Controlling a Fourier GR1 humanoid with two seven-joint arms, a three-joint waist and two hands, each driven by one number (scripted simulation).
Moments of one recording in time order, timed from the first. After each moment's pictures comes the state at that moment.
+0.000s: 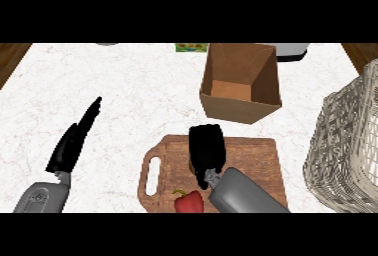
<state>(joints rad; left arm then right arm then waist) -0.15 0.28 -0.06 -1.35 -0.18 0.02 -0.02 -0.53 0.00 0.73 -1.19 1.08 0.08 0.80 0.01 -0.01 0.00</state>
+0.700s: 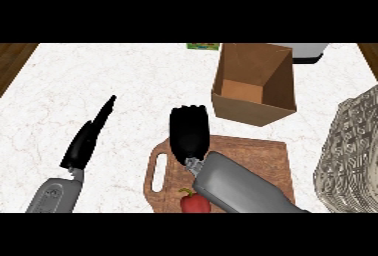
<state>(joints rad) -0.18 0.23 -0.09 -1.33 -0.22 0.00 -0.03 -0.77 0.00 0.81 -1.19 0.99 0.07 0.98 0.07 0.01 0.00</state>
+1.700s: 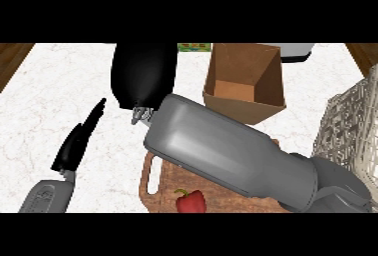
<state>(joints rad) -0.16 0.26 -0.04 -1.29 -0.21 0.00 -0.05 -1.32 -0.02 0.73 -1.08 0.87 0.07 1.20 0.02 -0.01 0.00</state>
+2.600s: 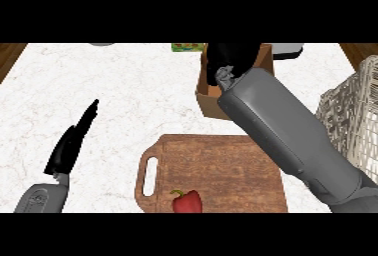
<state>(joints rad) -0.14 0.26 -0.01 -1.31 -0.21 0.00 -0.05 -1.11 -0.16 0.45 -1.09 0.94 0.12 1.11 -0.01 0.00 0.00</state>
